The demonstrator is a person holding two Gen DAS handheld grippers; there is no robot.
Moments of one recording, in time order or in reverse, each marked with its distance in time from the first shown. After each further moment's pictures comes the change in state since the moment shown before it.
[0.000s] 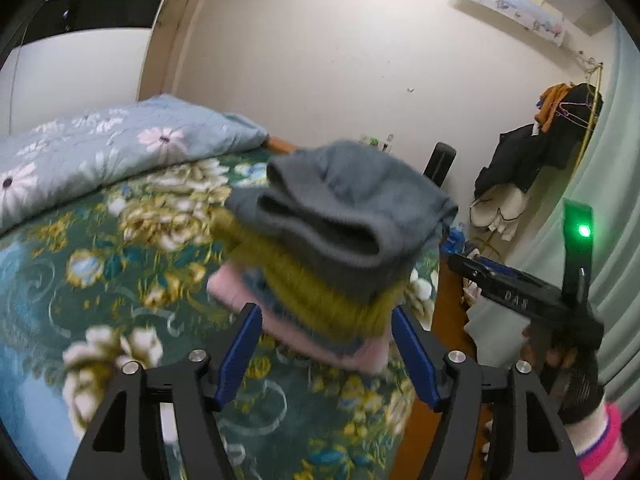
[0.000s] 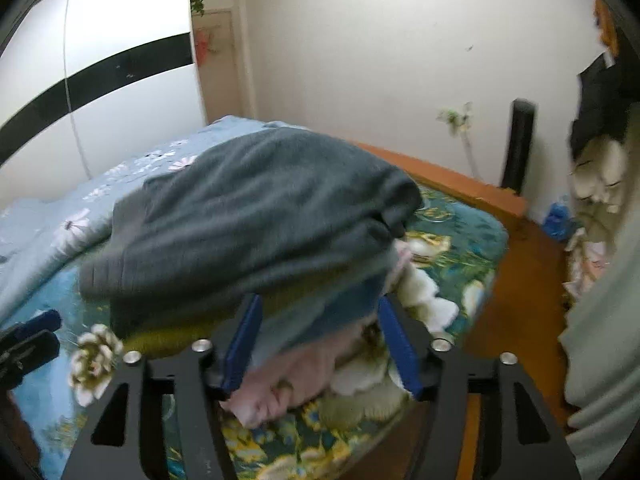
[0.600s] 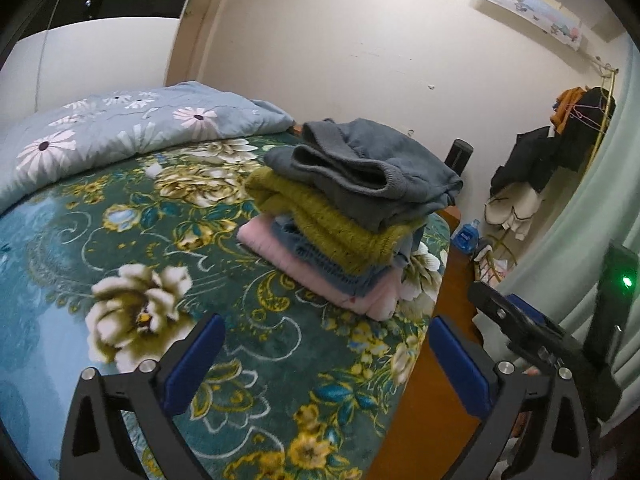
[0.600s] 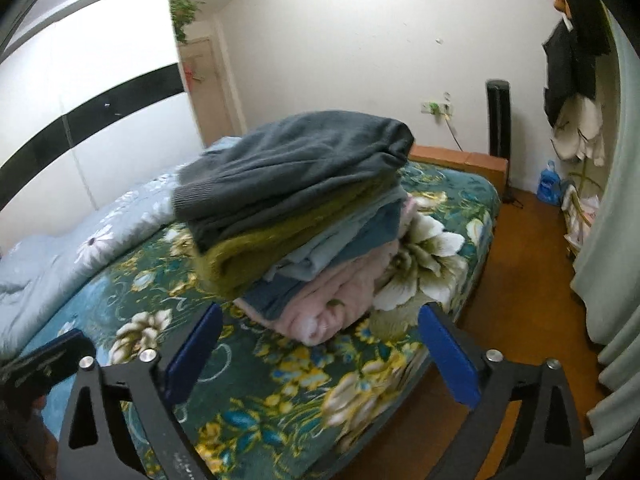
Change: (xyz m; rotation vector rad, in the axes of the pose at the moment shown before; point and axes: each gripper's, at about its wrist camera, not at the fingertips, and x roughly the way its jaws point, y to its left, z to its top) left arm -0.051 0.002 -0.048 -0.037 0.006 0.075; right arm -0.071 0.038 -0.073 0.120 -0.047 0.065
